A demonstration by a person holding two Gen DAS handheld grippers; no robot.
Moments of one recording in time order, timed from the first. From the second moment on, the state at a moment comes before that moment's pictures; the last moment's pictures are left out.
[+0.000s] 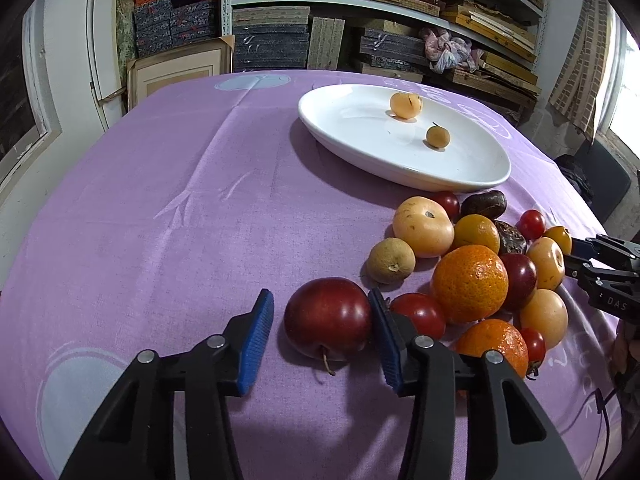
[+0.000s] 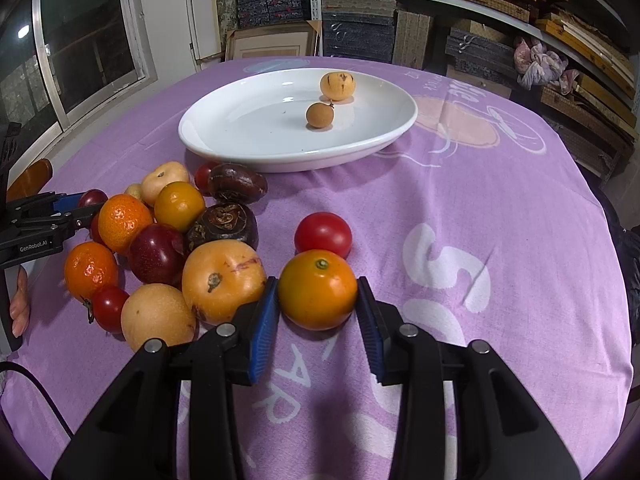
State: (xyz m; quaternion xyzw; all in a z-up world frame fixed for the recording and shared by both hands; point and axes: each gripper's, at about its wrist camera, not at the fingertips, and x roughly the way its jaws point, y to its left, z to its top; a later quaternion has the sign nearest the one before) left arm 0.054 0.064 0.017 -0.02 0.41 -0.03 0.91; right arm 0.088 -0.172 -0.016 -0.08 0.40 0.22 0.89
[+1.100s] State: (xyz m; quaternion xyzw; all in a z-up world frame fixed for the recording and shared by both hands) left arm 0.179 0.020 0.047 -0.01 0.39 -0.02 0.92; right arm 0.178 -0.101 0.033 -0.05 0.36 0.24 0.90
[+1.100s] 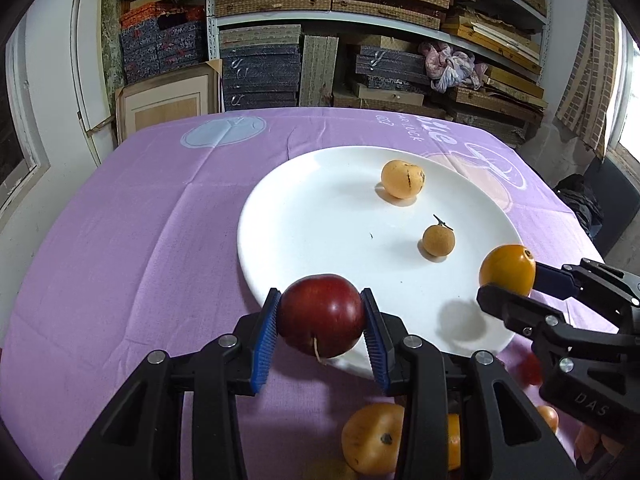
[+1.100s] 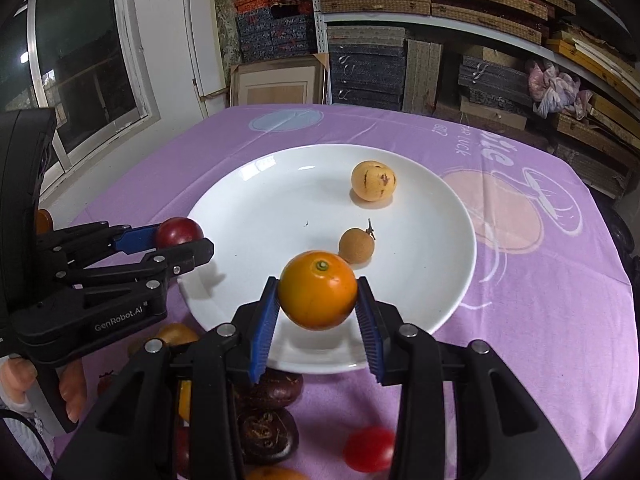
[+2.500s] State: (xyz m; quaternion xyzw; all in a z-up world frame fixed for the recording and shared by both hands) left arm 0.043 0.041 0.022 0.03 0.38 0.00 0.92; right arm 0.053 -0.216 0.019 0.04 0.32 0.20 0.93
